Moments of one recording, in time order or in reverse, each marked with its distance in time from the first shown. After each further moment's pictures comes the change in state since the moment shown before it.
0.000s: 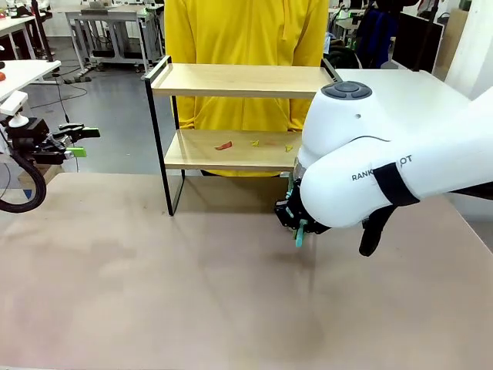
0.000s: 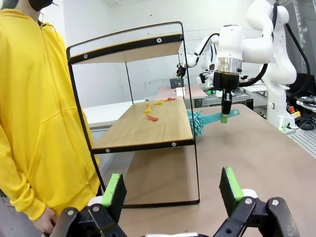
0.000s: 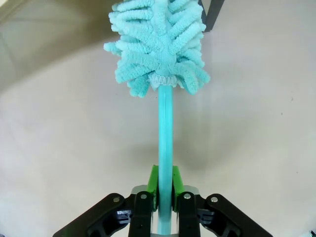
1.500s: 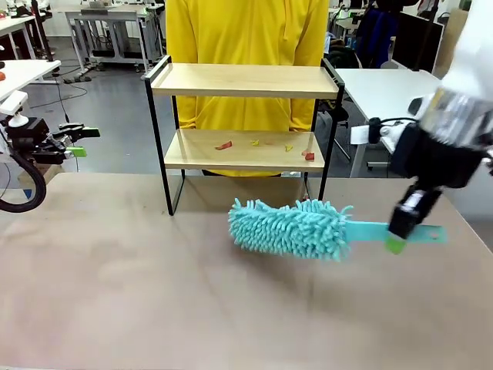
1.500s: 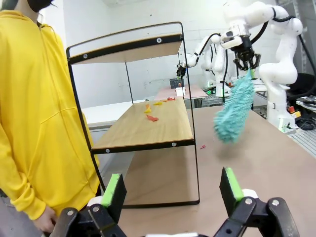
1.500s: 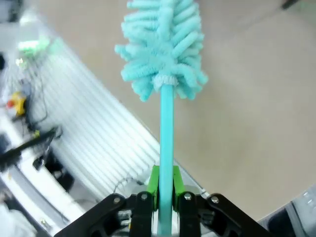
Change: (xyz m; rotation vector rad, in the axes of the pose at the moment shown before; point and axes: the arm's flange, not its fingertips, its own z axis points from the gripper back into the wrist) left arm 0.000 0.000 0.000 0.000 0.000 0.000; right arm -0.053 -0.143 0.178 0.214 0.293 1.044
